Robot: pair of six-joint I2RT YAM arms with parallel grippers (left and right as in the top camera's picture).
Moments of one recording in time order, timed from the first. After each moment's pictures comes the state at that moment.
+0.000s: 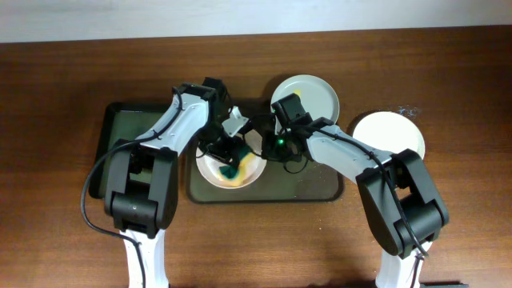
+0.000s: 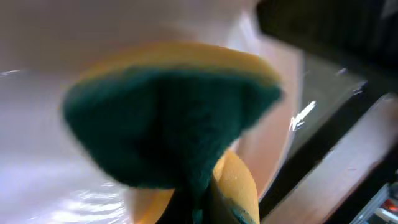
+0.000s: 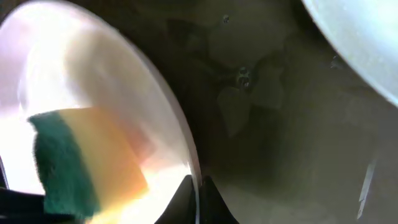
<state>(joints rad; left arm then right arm) -0.30 2.17 1.62 -1.15 0.43 0.36 0.46 1.99 1.24 -0.40 -0.31 0.57</state>
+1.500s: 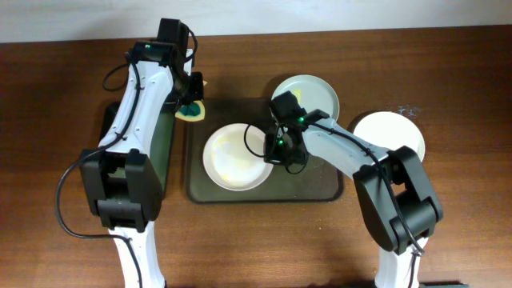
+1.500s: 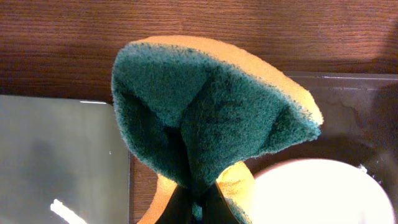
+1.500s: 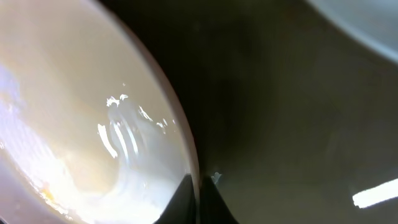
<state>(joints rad) -0.15 2.18 2.03 -1.14 0.00 -0.17 0.48 2.02 1.35 -0.68 -0.22 0.55</state>
